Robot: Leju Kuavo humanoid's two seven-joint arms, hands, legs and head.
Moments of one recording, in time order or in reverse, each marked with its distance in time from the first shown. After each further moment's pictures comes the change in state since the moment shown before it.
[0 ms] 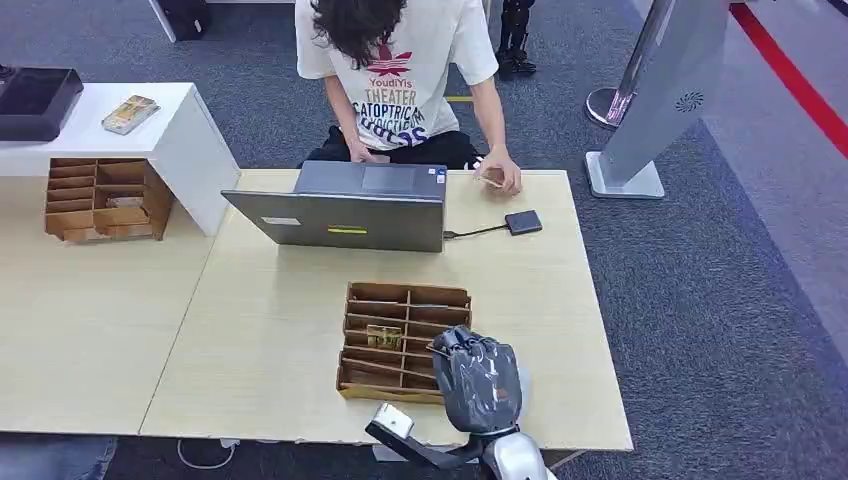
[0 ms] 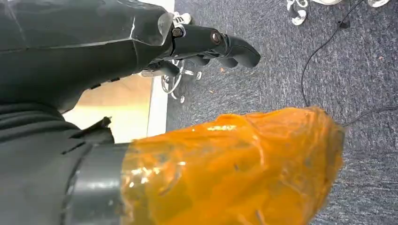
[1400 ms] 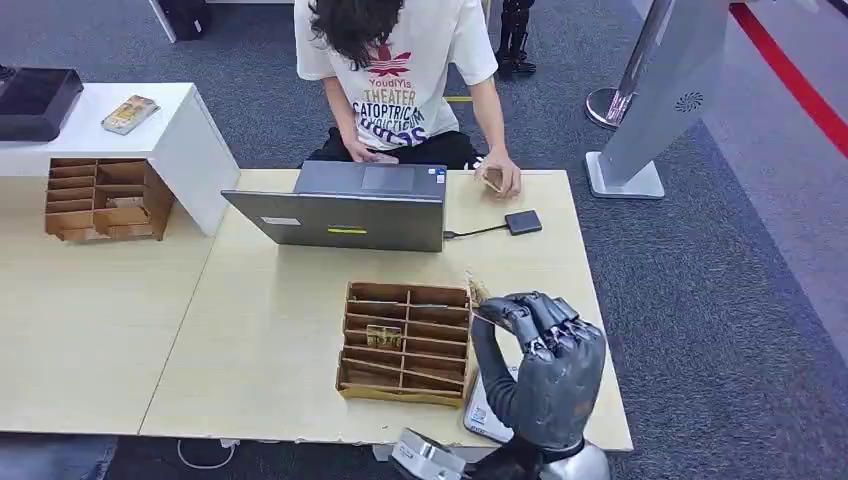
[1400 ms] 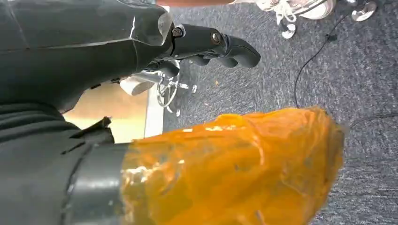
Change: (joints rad) left arm -0.002 0.007 0.000 0.000 -0.071 0.000 -0.023; right arm 0.075 0.063 -0.118 -0.448 0.020 -0.179 -0.304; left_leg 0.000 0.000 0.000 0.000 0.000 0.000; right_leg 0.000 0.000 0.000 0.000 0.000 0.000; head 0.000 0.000
